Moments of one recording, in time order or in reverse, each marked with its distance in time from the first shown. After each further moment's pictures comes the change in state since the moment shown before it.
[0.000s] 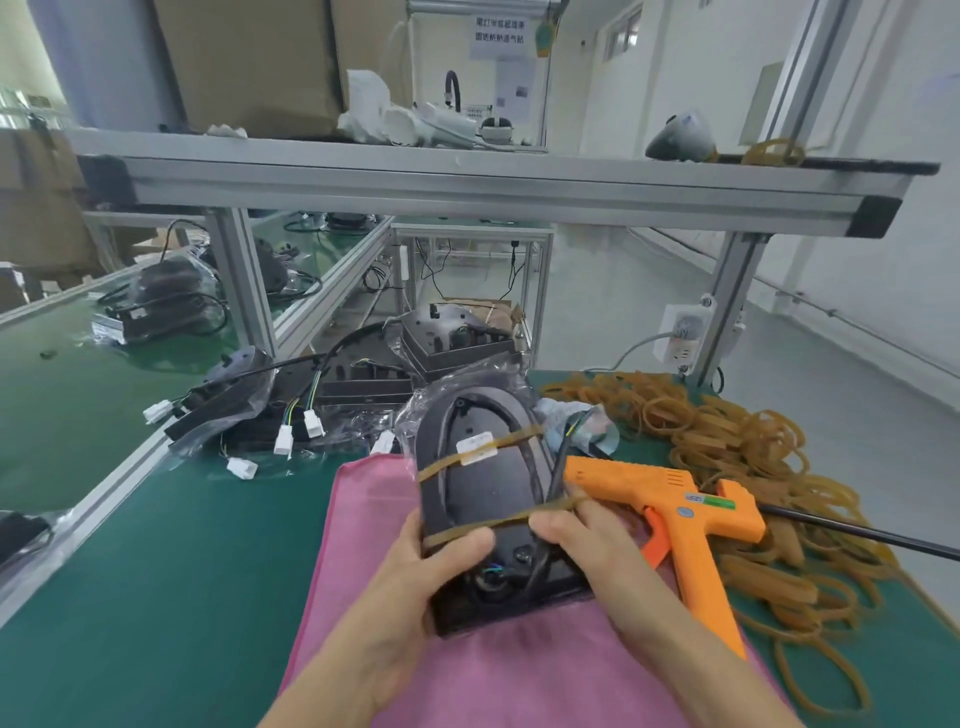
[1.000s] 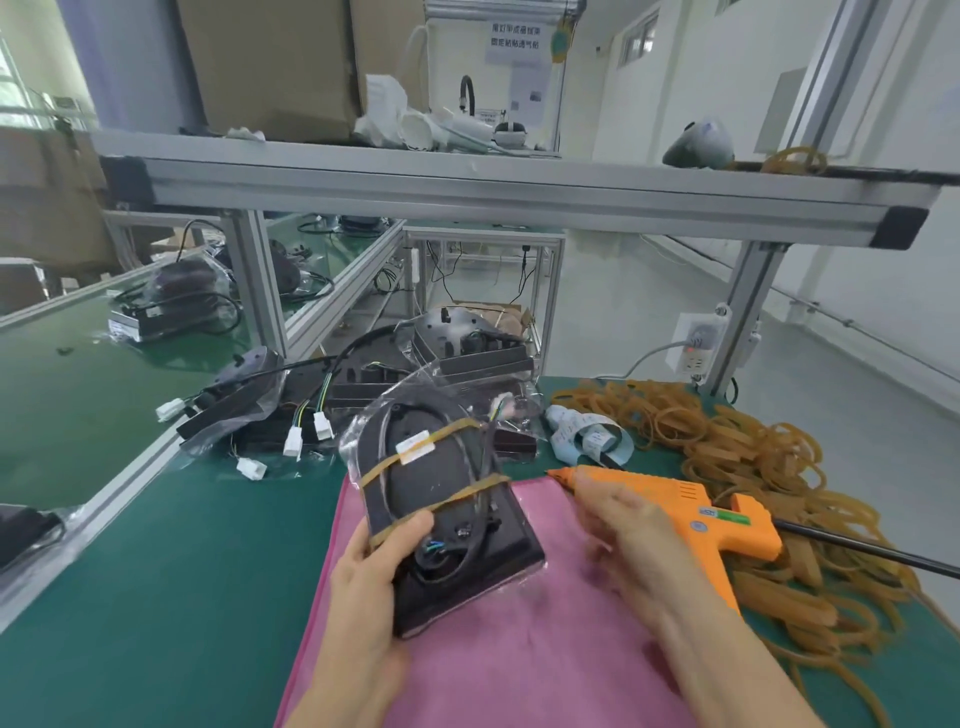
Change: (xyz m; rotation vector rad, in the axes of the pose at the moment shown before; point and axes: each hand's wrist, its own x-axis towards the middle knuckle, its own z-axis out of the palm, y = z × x) left_hand 0.008 -0.007 -0.019 -0.226 0.348 0.235; right_hand 0.029 0.000 -0.014 0.312 0.266 0.170
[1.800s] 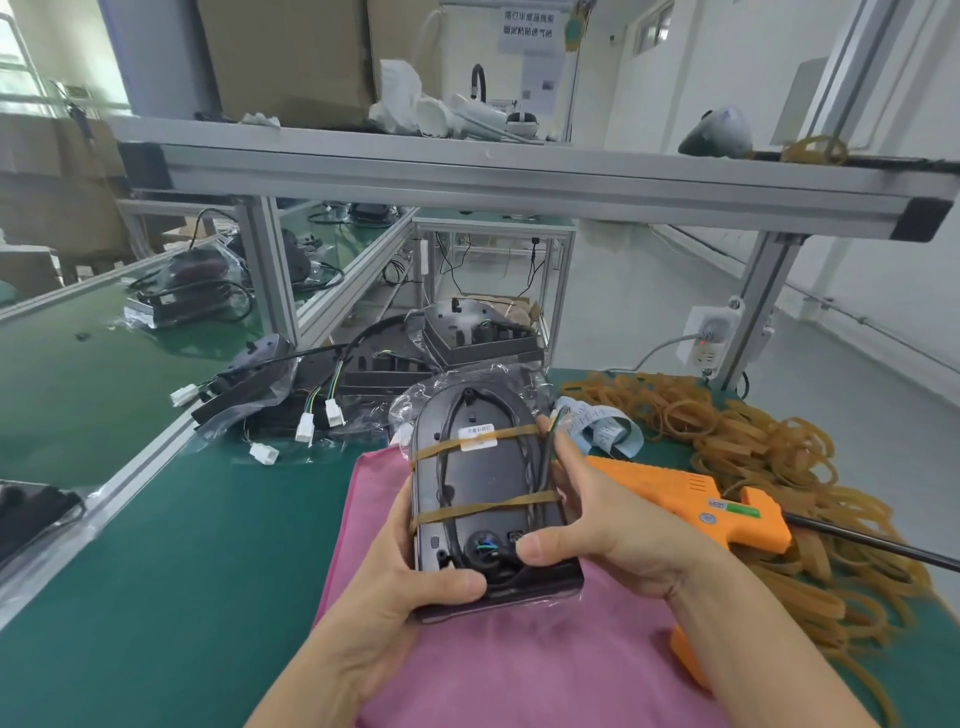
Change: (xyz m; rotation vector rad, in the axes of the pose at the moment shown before) left_hand -0.004 0.010 -0.014 0.234 -0.529 0.000; right_hand -0.009 -0.028 0.016 -0.256 -0.686 -0.093
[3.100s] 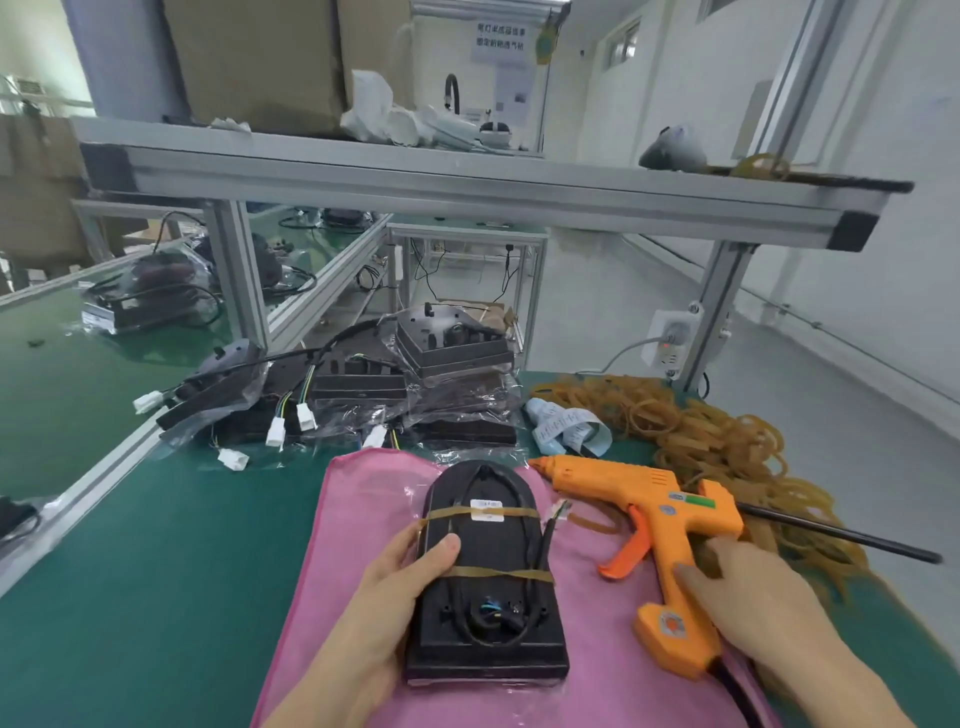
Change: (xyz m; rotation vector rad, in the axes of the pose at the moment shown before) left_hand 0.003 -0.027 0.015 -0.099 0.249 -0.233; right_hand -0.093 0.041 -0.065 -1.229 0.730 0.705
